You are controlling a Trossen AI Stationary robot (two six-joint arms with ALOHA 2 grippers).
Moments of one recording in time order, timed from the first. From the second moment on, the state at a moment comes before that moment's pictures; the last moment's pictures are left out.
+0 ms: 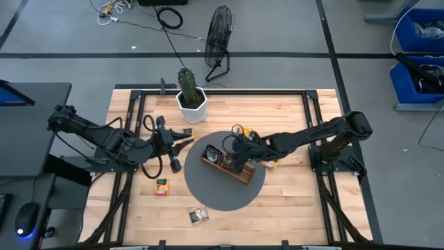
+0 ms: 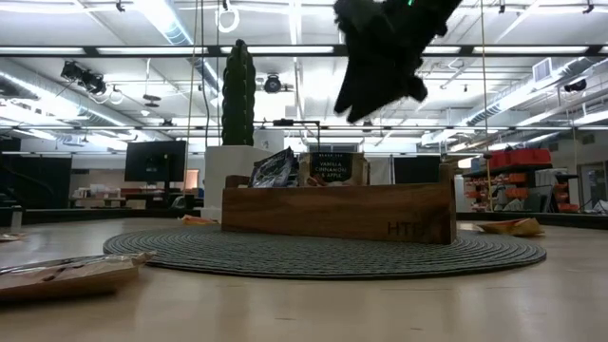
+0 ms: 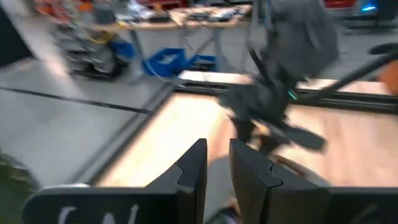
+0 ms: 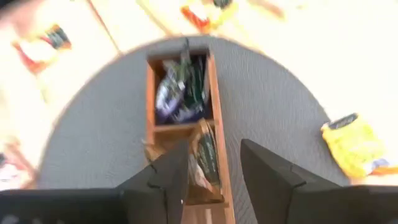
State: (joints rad) left arm -0.44 1.09 1.10 -0.38 -0.83 -0.19; right arm 0.18 1.62 1.18 -0.49 0.37 0.66
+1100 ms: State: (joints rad) left arm -0.62 1.71 1.11 -0.46 -0.16 -0.90; right arm 0.42 1.31 1.18 -0.65 0.62 0.69
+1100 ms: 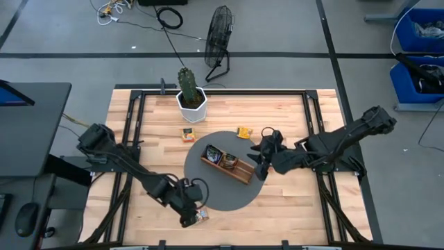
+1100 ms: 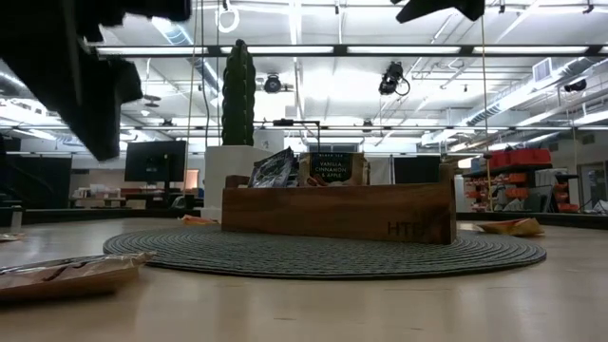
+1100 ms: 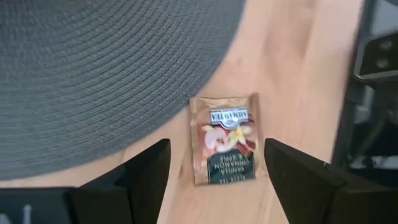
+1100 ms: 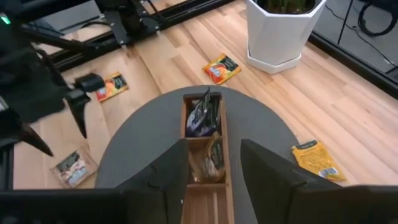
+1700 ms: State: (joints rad) left arm -0.60 1.80 1.11 -0.36 -0.22 -0.92; right arm 0.51 1.31 1.10 -0.62 0.70 0.85
